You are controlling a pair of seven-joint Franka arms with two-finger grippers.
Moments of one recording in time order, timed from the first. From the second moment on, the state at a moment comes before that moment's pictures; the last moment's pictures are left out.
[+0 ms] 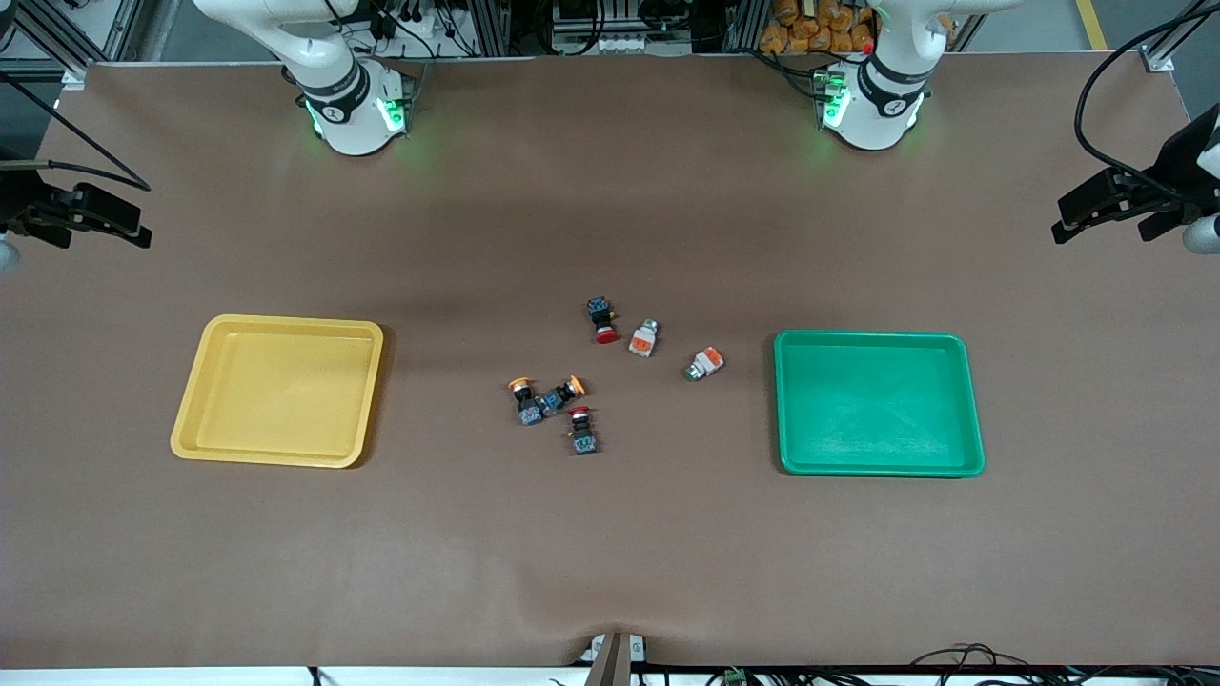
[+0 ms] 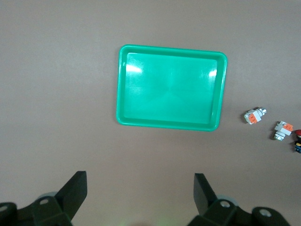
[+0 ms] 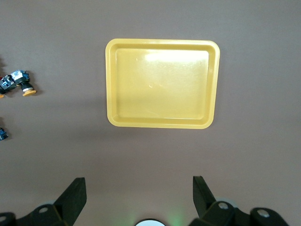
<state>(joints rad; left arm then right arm) -0.03 -0.05 0.01 -1.59 -0.02 1.55 -0.07 0.04 -0.02 -0.11 -1.59 0.02 1.47 -0.04</state>
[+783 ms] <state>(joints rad) -0.03 -0.03 0.01 -1.60 -0.02 1.55 -0.08 0.04 -0.02 -0.11 -1.59 0.02 1.47 -0.04</state>
